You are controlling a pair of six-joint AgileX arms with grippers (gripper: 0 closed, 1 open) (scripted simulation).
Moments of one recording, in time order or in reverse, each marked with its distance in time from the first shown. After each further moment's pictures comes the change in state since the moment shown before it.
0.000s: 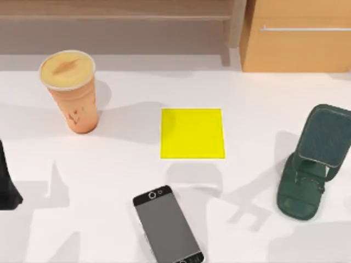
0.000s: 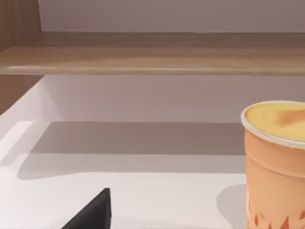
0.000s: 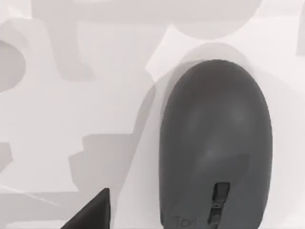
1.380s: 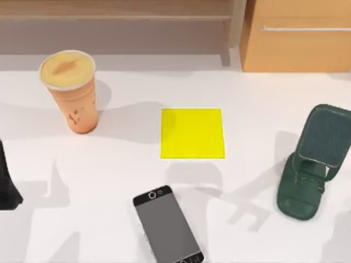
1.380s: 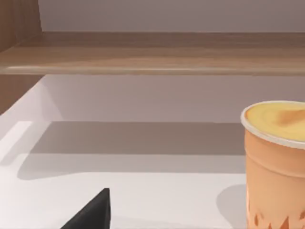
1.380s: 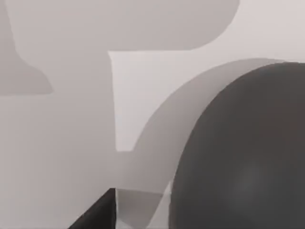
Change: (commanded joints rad) left arm 0.000 0.000 0.000 0.000 0.000 0.000; right arm -0.036 0.319 -0.150 0.308 0.001 -0.043
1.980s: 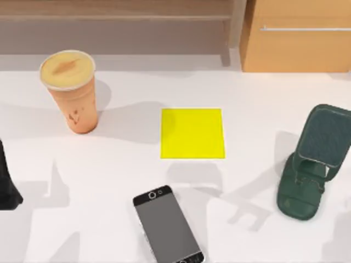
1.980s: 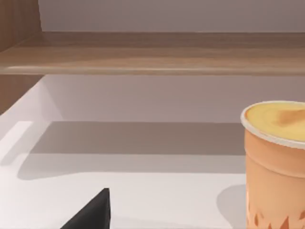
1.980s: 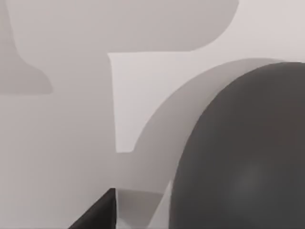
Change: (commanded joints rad) left arm 0.000 0.000 0.000 0.000 0.000 0.000; right arm 0.000 0.009 -0.010 0.017 0.000 0.000
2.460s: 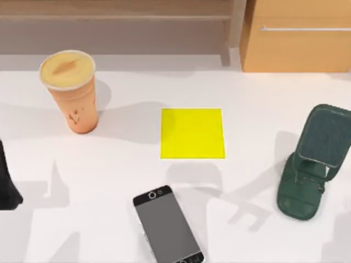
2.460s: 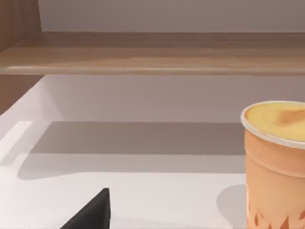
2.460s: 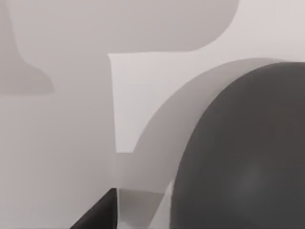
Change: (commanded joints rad) left arm 0.000 0.000 0.000 0.000 0.000 0.000; right arm 0.000 0.000 0.000 0.000 0.000 0.000
